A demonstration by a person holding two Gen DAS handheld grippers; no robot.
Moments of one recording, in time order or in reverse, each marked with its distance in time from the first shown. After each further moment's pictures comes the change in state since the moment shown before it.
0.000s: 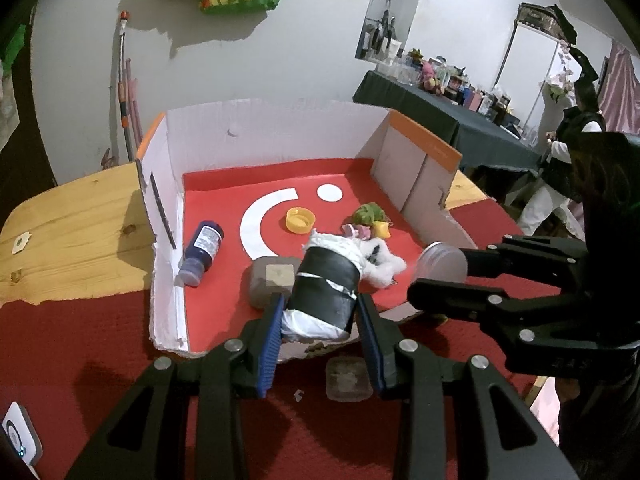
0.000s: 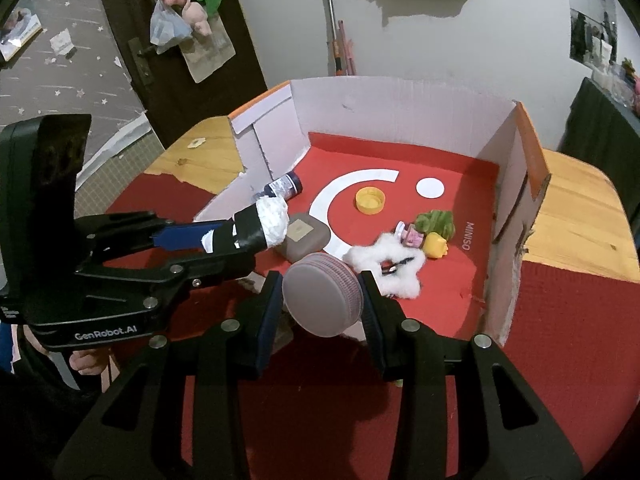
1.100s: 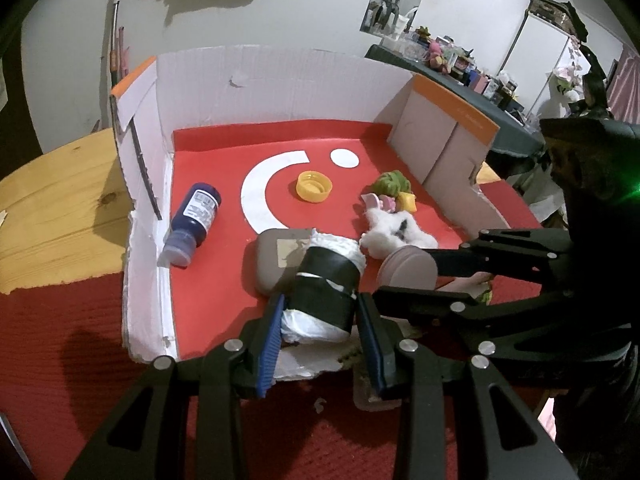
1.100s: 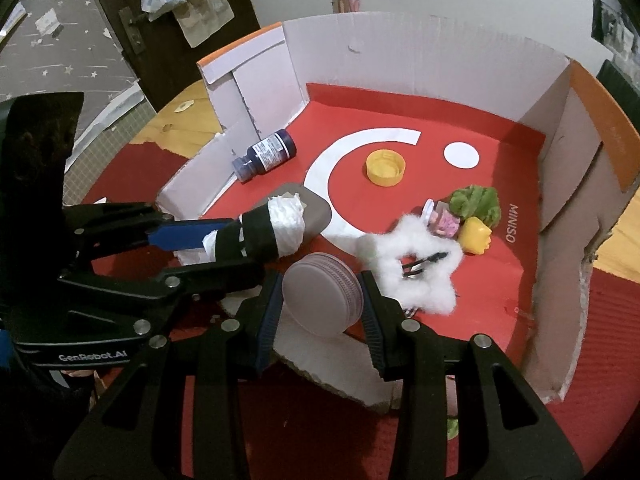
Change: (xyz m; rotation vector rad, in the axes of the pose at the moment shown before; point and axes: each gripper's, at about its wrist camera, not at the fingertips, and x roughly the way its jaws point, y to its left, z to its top) left arm 0.042 0.022 -0.006 -0.031 0.095 -0.036; right arm 0.065 -0.007 0.003 -0.007 0.136 0.025
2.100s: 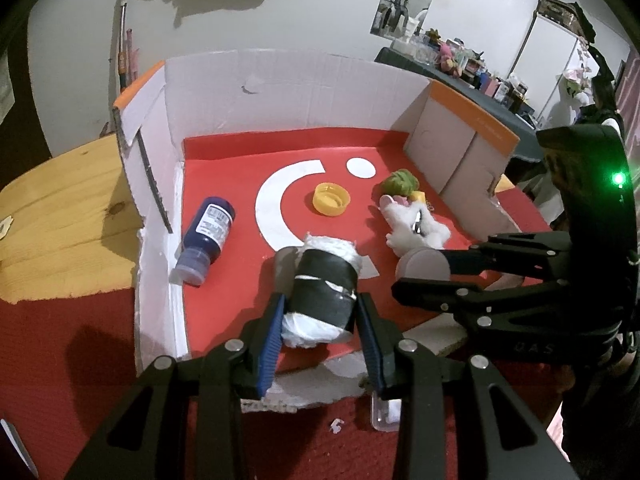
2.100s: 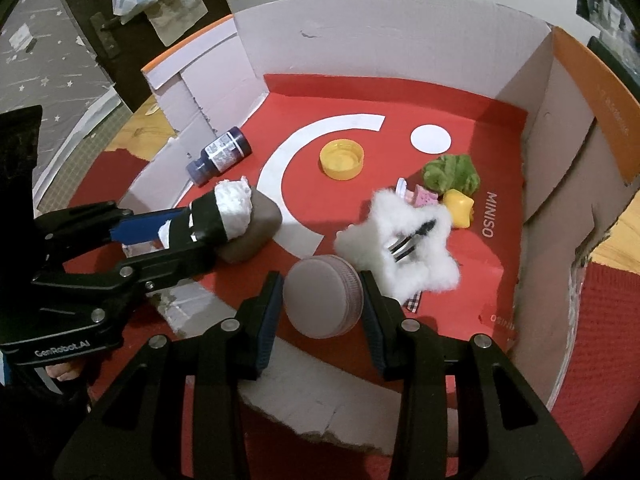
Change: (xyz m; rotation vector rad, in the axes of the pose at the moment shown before) left arm 0.005 0.006 0.009 -0.006 -0.010 0.048; right arm 0.009 -0.029 0.007 0.066 0.048 -0.037
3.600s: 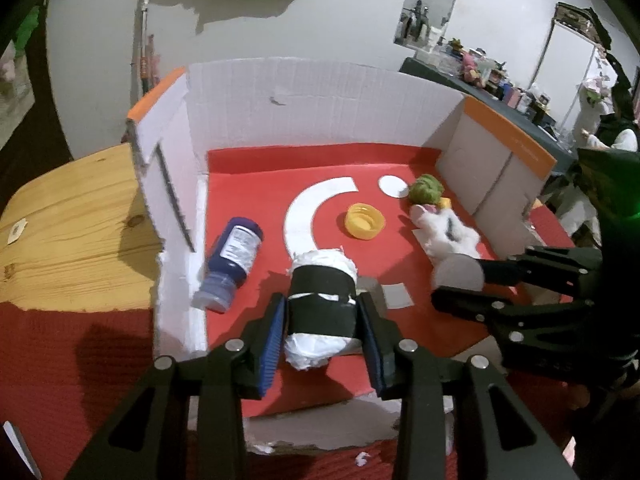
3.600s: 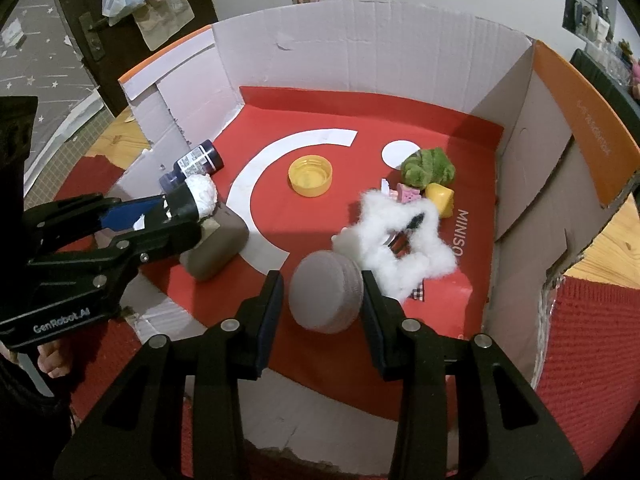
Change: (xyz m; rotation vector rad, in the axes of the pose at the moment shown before) left arm 0.010 0.014 0.011 -0.037 -0.037 0.085; right arm -0.003 -0.007 0.001 -0.014 -0.038 -0.084
